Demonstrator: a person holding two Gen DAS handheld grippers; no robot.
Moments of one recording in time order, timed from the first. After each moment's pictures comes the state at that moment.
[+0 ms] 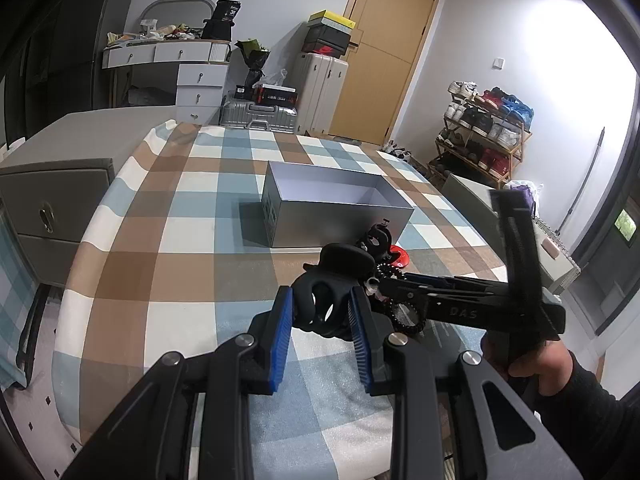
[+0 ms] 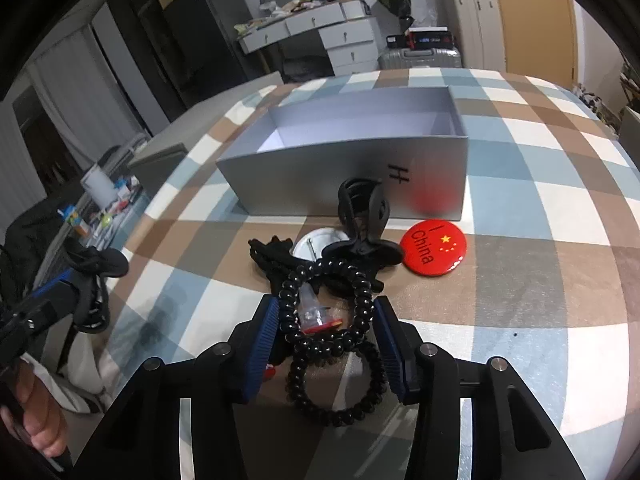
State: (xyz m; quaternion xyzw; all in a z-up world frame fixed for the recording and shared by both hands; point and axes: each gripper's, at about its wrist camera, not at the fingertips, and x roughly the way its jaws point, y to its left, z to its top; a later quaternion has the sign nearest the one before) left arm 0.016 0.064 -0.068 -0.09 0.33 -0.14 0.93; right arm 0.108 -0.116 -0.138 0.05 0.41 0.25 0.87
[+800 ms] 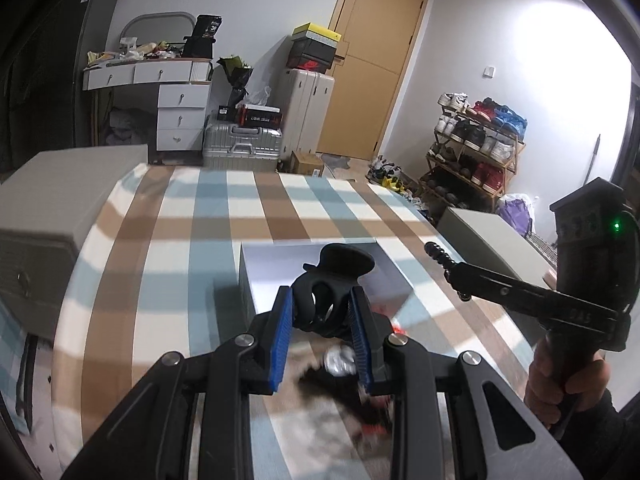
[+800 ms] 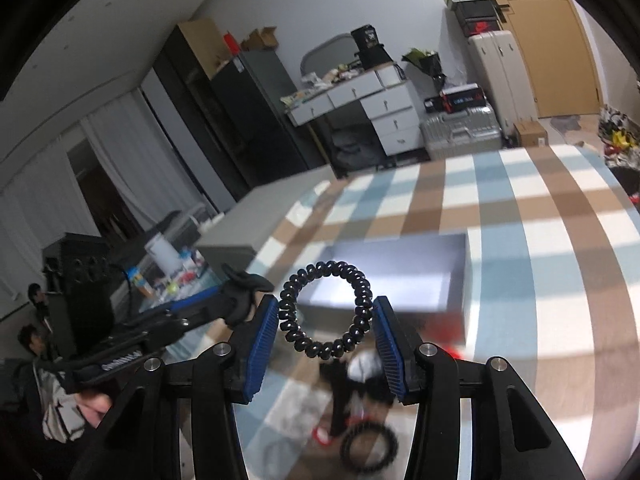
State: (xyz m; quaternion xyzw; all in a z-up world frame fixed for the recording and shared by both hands) left arm 0.102 0.051 -0.033 -0.08 0.31 -0.16 0.93; right arm 0.142 -0.150 -0.044 0.14 0.31 0.34 0.88
